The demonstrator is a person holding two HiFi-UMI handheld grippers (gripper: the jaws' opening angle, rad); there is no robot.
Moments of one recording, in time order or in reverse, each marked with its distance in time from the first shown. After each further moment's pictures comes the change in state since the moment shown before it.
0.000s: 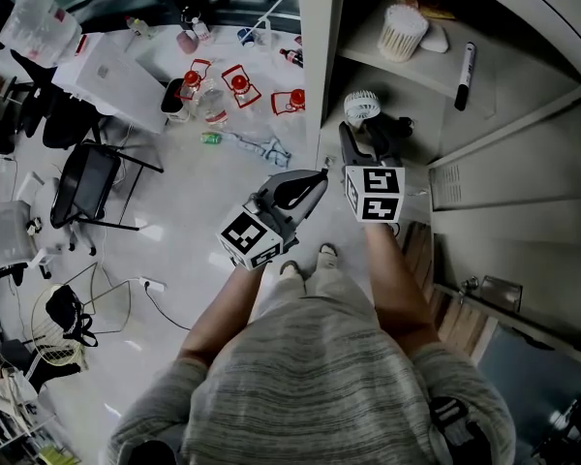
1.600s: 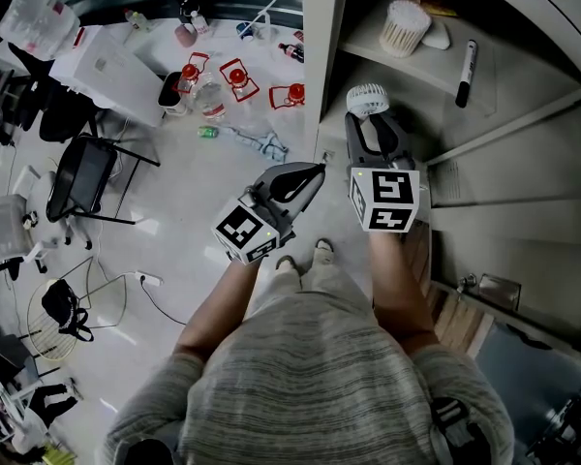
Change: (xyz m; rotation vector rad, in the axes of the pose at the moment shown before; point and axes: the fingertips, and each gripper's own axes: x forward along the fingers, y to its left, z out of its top) left arm -0.002 0.002 0.008 0.008 -0.014 0.011; right arm -0.034 0.005 0.058 -0.037 -0.069 -0.002
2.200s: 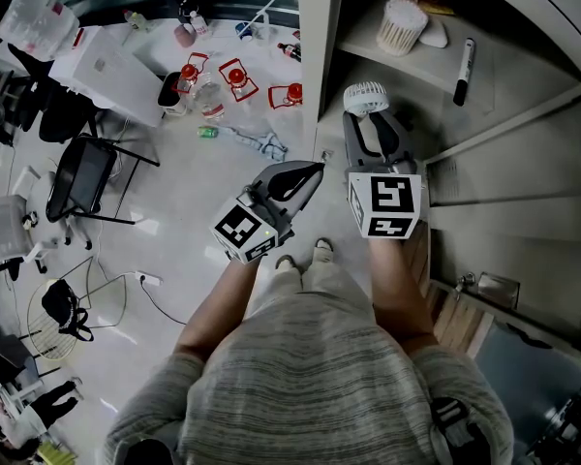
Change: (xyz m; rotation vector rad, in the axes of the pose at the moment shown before) left arm 0.001 0.001 0.002 0.009 -0.004 0.008; right arm -0.012 0.006 0.022 -0.046 -0.050 0.005
